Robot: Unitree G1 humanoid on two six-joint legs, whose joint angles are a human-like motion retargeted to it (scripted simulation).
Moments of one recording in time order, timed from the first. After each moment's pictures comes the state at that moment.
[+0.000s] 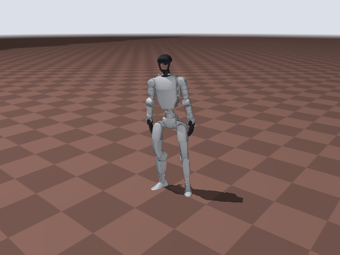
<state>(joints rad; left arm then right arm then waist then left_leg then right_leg) 0.02 0.14 0.18 1.60 0.42 0.18 -0.38 0.07 -0.20 -0.19 1.55 -0.36 0.18 0.28 0.00 0.04 -0.15 -0.06 0.08 0.33 0.01 0.05 -0.06 -0.06 -0.17 -0.60 0.03 0.00 0.09</state>
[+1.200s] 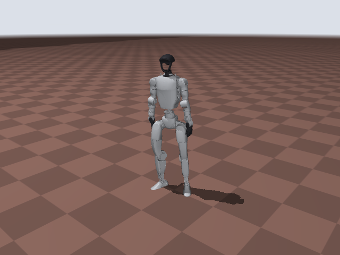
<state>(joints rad) -0.01 0.13 0.10 1.61 0.46 0.18 -0.40 0.08 -0.17 -0.17 1.56 -0.41 0.19 0.28 -0.11 0.03 -0.15 -0.04 0.10 0.34 0.00 0.07 -0.07 -0.04 -0.14 -0.59 0.01 0.04 0.08</state>
